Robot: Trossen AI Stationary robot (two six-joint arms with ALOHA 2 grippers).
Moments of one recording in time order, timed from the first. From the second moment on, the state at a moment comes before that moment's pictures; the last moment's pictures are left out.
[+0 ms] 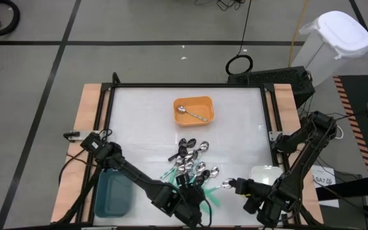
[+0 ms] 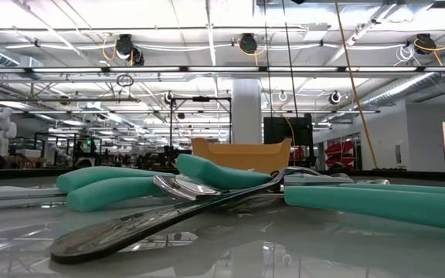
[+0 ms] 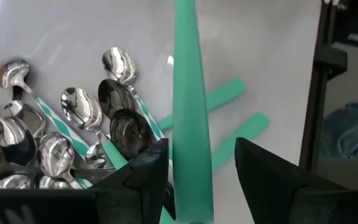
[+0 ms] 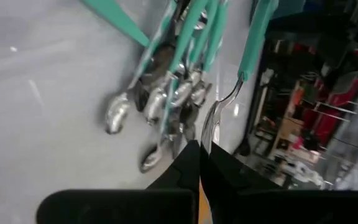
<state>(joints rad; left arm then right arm) -0.58 2.32 2.23 -0.99 -0.44 -0.76 1.00 1.53 1.11 -0.85 0.90 -0.55</state>
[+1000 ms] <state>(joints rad) -0.58 2.32 2.23 -0.98 -0.51 -0.93 1.02 1.53 1.11 -0.79 0.97 -0.76</state>
